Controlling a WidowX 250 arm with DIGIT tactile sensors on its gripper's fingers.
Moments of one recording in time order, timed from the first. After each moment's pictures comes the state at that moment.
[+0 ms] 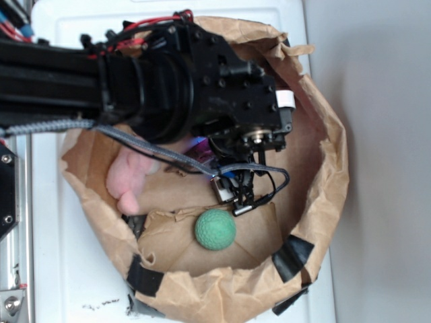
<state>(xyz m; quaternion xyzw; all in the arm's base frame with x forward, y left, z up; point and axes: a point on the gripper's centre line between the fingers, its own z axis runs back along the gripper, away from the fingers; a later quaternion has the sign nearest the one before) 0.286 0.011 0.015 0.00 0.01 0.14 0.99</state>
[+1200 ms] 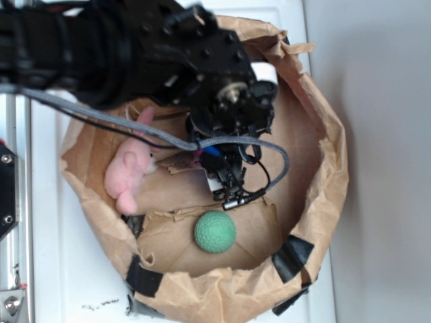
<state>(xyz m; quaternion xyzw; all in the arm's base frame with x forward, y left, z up) 0.281 0.009 0.057 -0.09 -0.04 0.09 0.99</state>
